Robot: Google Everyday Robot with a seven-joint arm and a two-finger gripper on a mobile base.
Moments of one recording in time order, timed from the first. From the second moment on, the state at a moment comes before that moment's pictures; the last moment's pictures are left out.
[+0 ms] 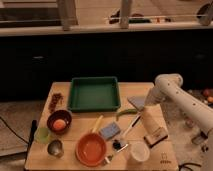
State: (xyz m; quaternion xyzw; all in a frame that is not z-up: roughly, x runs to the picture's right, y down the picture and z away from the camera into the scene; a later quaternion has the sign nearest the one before) arm 0.287 0.108 0.902 -0.26 -0.07 0.04 0.96
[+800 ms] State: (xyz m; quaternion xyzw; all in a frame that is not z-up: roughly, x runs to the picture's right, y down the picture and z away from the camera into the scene) arm 0.260 0.091 0.894 -0.26 -0.08 -0.04 0.96
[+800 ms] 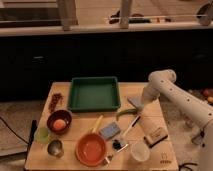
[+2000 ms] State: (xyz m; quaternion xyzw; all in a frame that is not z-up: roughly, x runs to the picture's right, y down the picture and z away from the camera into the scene) arm 0.253 0.105 0.939 -0.29 -0.09 -0.06 0.95
